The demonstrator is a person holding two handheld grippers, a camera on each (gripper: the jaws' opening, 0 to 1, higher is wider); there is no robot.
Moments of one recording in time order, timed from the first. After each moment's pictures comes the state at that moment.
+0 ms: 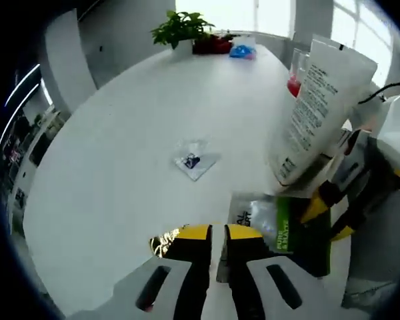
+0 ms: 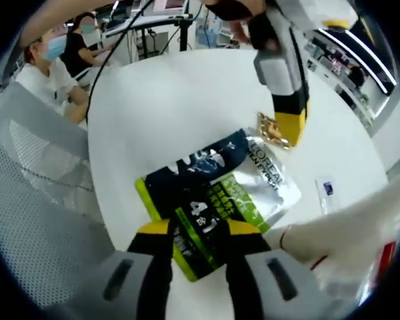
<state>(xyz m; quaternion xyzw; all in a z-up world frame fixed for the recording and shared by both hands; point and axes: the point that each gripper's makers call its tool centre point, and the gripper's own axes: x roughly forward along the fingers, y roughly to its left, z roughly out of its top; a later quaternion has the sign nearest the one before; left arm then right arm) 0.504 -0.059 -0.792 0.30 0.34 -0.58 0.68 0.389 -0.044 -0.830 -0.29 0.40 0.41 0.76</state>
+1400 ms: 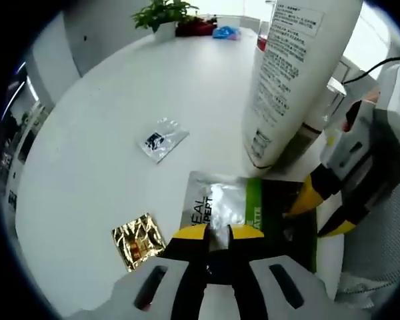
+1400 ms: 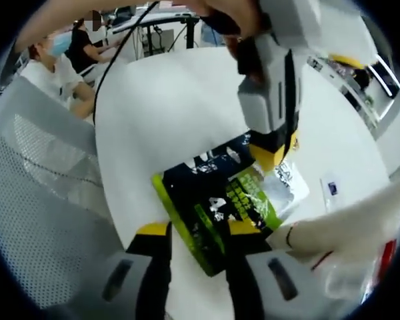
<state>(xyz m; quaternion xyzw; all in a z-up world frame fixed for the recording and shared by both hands) 0.479 -0.058 -0.811 0.30 0.37 -0.58 0.66 0.379 -0.044 -0.830 -0.30 0.41 0.43 0.75</state>
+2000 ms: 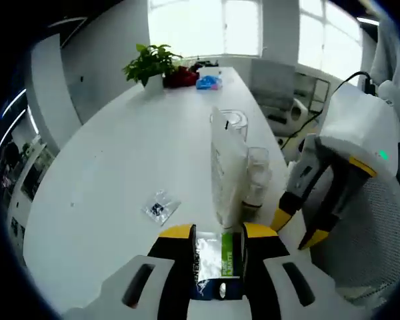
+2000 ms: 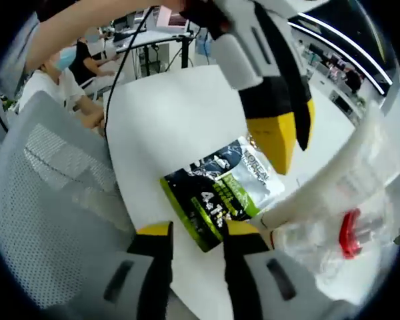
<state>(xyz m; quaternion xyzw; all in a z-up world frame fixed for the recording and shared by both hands) 0.449 -0.091 -0.711 0.26 0.25 -0.64 0.68 0.365 -0.067 -0.774 -0.26 0.37 0.42 0.79</state>
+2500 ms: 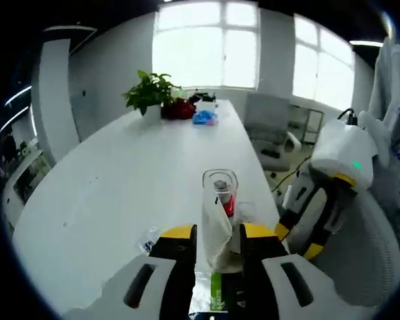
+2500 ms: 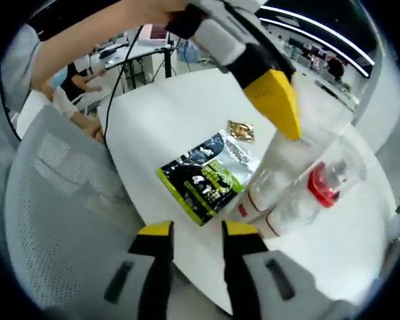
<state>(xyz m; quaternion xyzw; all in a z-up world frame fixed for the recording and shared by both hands) 0.448 -0.129 -0.679 0.17 0.21 -0.67 0.69 0.351 -0.102 -0.761 -0.23 0.38 0.38 0.81</state>
